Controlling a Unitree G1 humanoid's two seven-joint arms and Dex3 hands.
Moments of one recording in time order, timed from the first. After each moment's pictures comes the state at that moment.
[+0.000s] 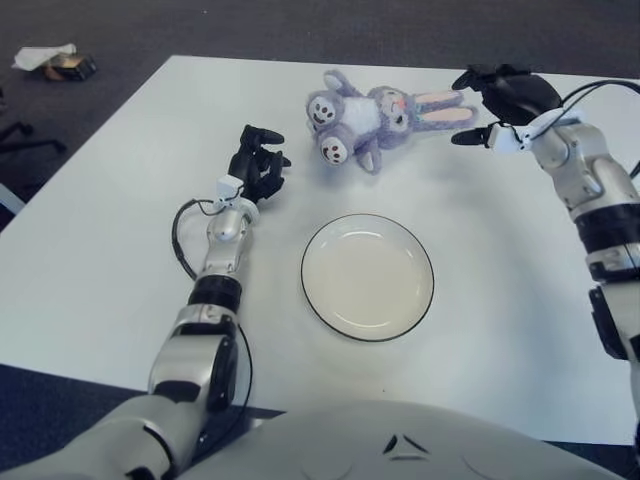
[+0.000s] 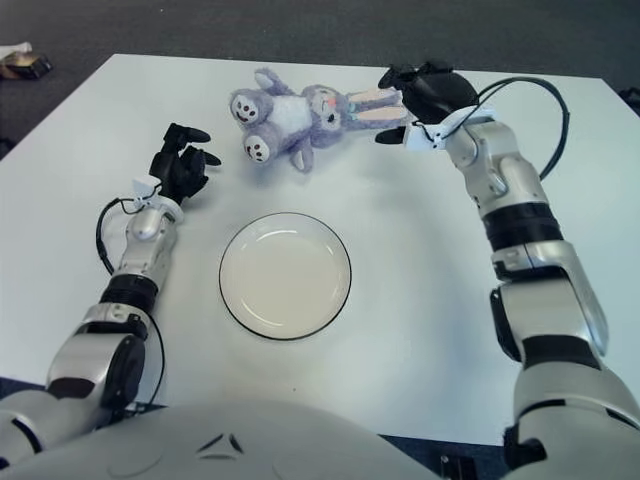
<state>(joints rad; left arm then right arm) -0.48 0.08 0.11 0.75 -0.07 -0.51 -0.13 -0.87 -0.66 0.30 0.65 -0.77 -0.31 0.10</state>
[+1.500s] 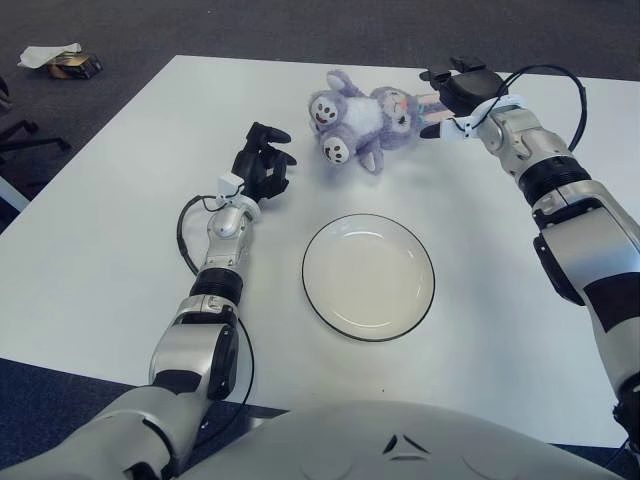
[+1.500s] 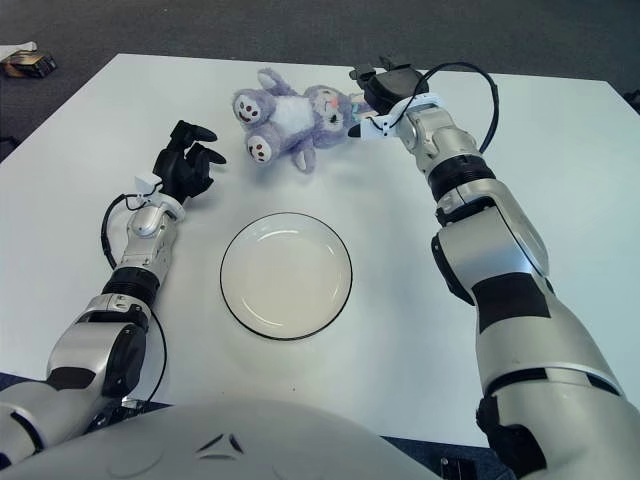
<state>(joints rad) -0.52 0.09 0.12 0.84 -0.11 -0.58 -0.24 -1.13 -0.44 0.53 1.15 -0.86 -0.27 -0.13</state>
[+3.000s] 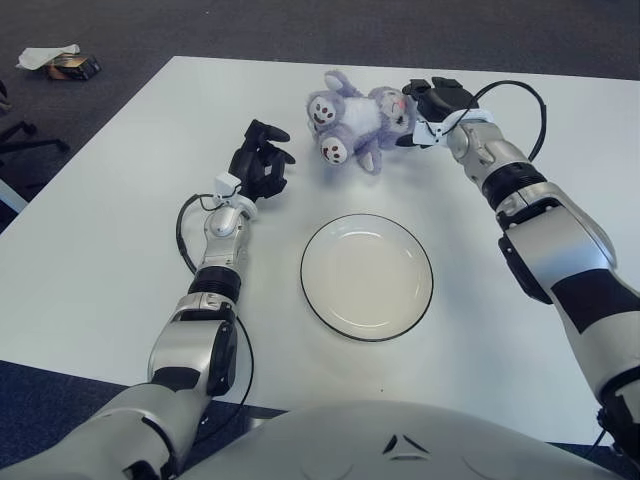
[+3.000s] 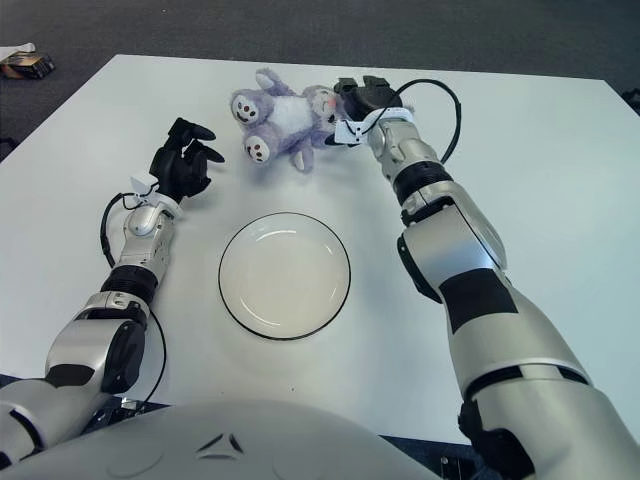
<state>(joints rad) -0.52 0.09 0.14 0.87 -0.12 -0.64 -0.28 -1.15 -0.29 0.51 1.26 -0.76 -0.17 -0.13</state>
